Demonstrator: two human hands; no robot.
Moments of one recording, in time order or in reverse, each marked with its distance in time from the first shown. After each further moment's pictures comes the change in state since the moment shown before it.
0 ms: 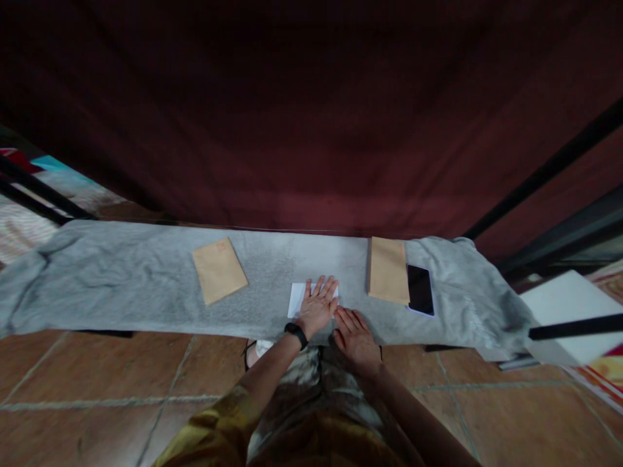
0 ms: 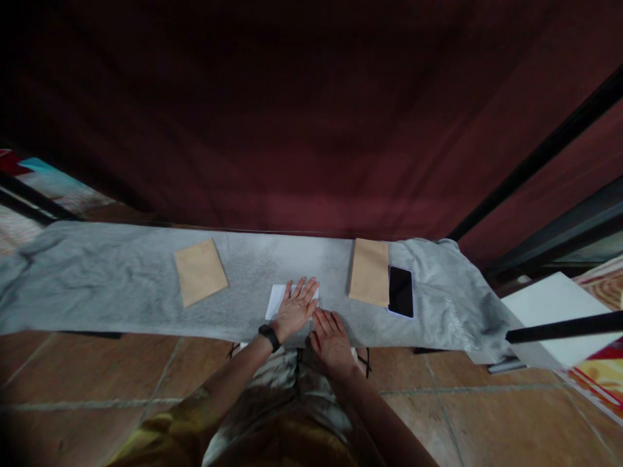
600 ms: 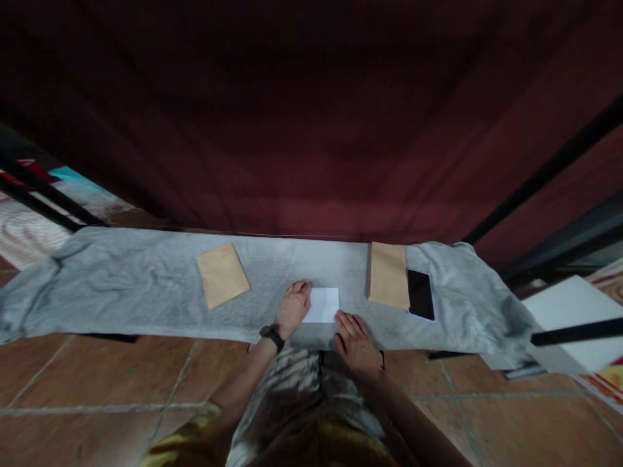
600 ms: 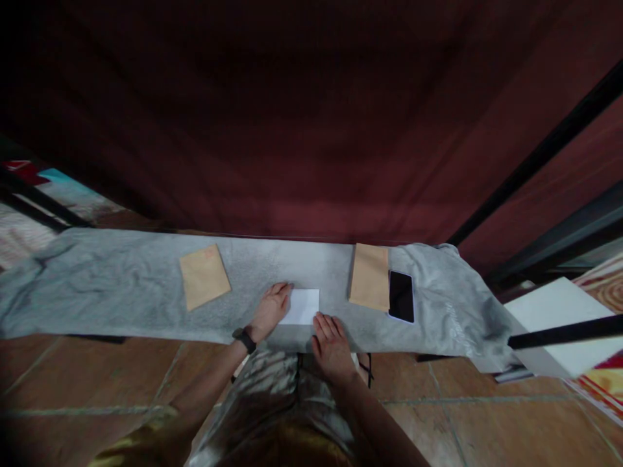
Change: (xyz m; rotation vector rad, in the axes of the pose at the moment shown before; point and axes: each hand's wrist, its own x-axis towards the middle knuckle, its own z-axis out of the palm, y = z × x) left_hand -0.012 -0.055 -0.035 0.009 0.048 -0.164; right_hand -0.001 -0.003 -0.003 0.037 0.044 0.006
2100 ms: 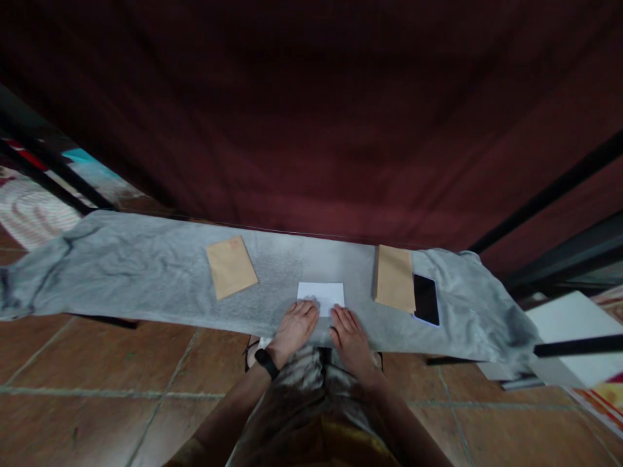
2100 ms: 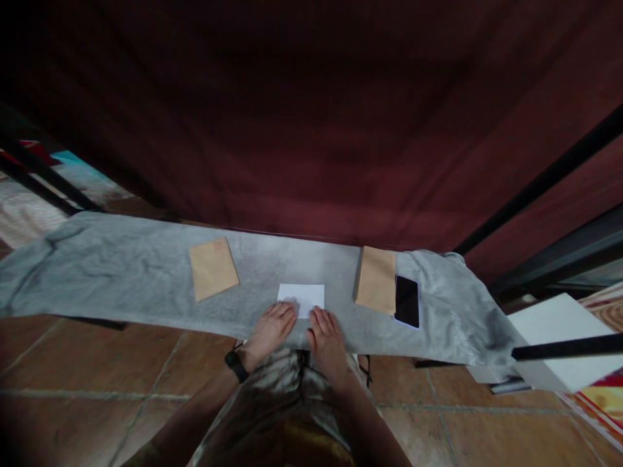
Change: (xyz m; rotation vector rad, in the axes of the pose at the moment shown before) left_hand -0.064 0.000 0.000 -0.077 0.022 0.207; right_hand 0.017 -0.017 0.017 0.011 0.022 -0.026
